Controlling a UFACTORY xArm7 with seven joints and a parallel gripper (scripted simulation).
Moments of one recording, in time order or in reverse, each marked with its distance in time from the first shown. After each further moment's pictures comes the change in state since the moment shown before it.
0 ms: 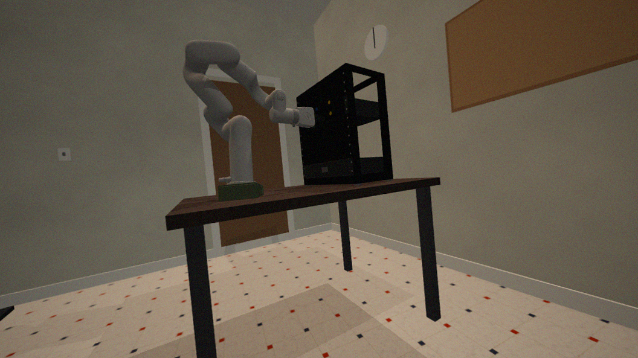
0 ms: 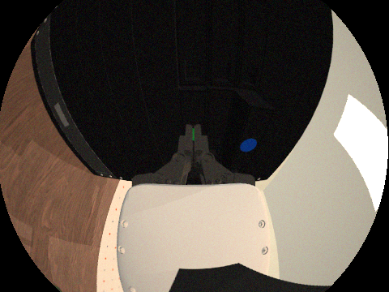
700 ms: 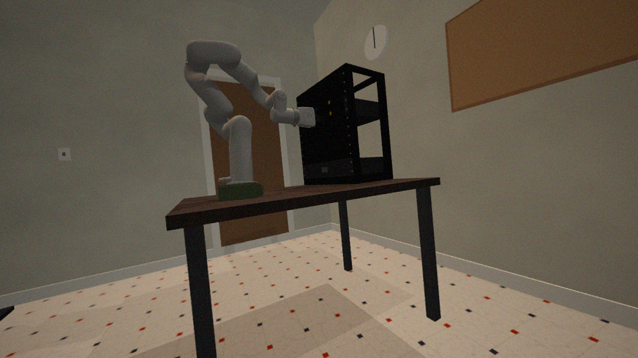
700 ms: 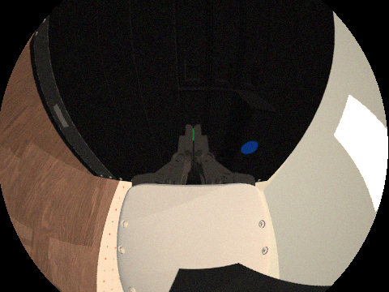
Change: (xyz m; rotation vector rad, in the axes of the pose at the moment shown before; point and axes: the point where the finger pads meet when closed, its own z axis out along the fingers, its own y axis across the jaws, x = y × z) arm 0.000 0.000 0.003 0.000 0.000 0.000
